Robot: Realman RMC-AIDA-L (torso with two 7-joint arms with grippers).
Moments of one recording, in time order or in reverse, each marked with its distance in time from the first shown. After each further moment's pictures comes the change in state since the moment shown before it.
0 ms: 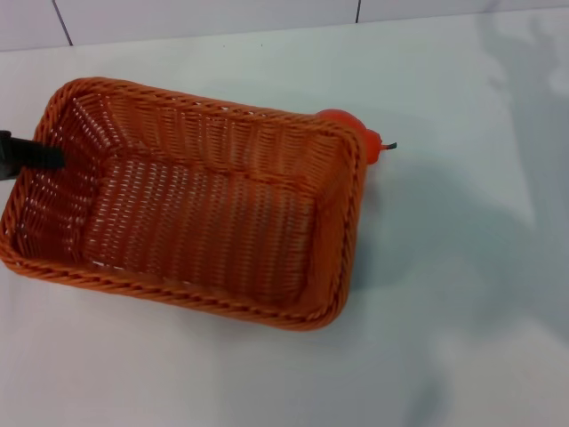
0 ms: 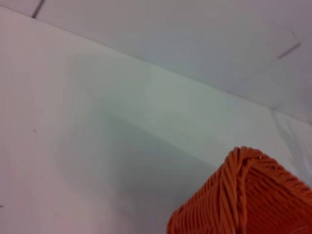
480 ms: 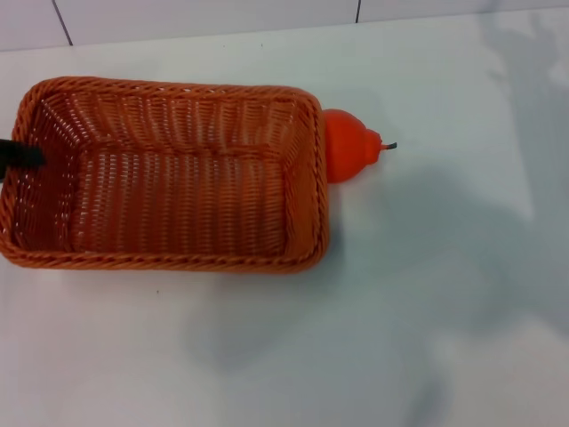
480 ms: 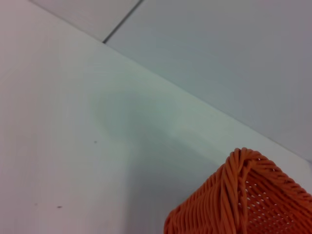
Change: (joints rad) left arm 0.048 -0.054 -0.045 -0.003 -0.008 -0.155 -0.045; right arm 0.017 -0.002 0.002 -0.030 0.000 0.058 0.000
